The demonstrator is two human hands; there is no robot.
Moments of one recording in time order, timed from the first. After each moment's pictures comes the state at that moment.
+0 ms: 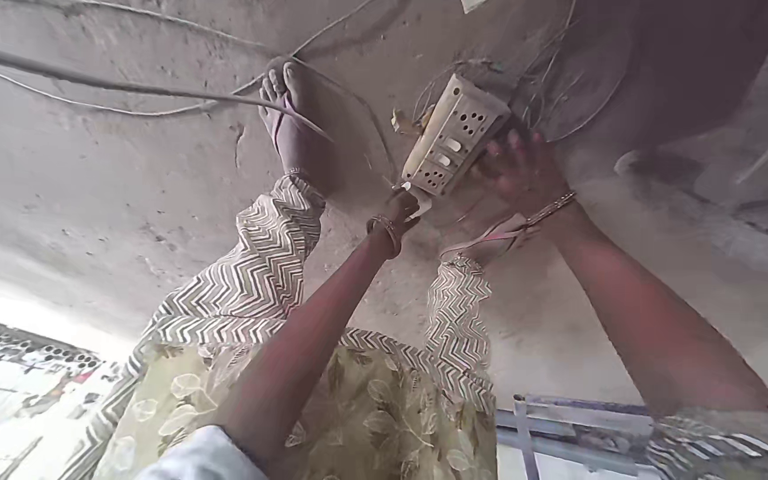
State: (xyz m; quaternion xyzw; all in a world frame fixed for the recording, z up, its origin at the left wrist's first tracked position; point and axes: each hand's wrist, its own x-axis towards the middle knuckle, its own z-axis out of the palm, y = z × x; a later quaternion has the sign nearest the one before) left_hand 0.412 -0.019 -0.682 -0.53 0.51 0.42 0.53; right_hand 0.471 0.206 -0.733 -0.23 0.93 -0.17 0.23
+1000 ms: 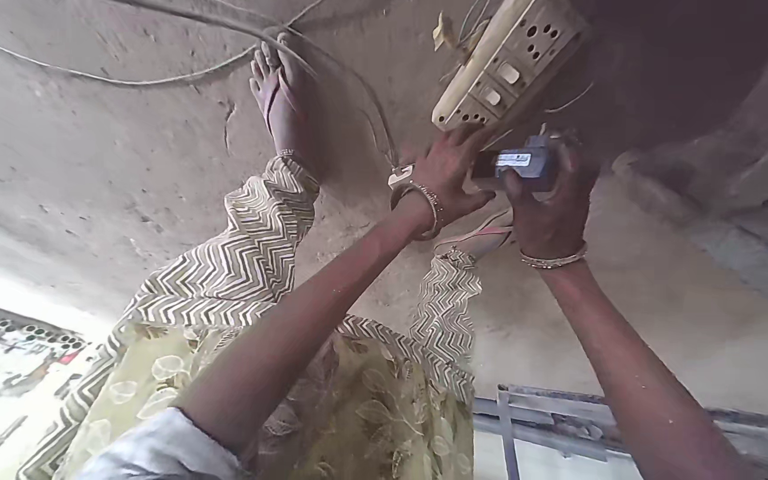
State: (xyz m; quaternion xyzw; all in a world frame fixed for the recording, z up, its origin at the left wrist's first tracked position) left_hand 0.373 0.028 -0.658 0.13 0.78 0.37 0.50; right_hand 0.477 0.186 -0.657 0.11 0.91 -0.39 0.05
